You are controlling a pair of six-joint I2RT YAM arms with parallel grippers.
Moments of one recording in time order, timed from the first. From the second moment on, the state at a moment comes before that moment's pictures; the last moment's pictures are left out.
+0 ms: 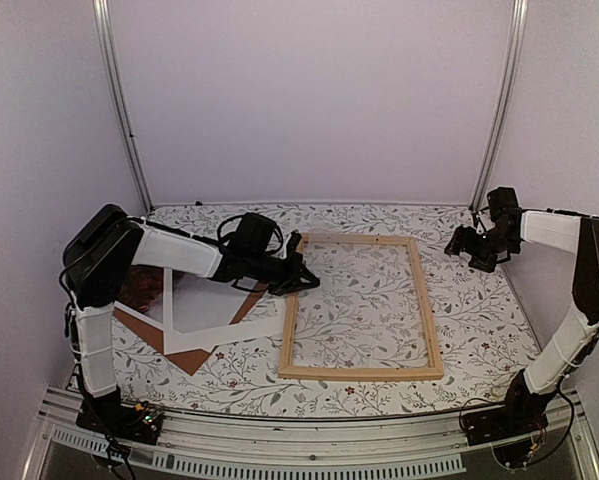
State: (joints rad) left arm -0.71 2.04 1.23 0.14 0.53 -0.83; right arm -0.01 1.64 1.10 -0.46 -0.24 0.37
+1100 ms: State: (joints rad) left arm -0.70 2.06 1.29 0.07 0.56 -0.78; right arm -0.01 1.65 1.09 -0.45 -0.25 0.37
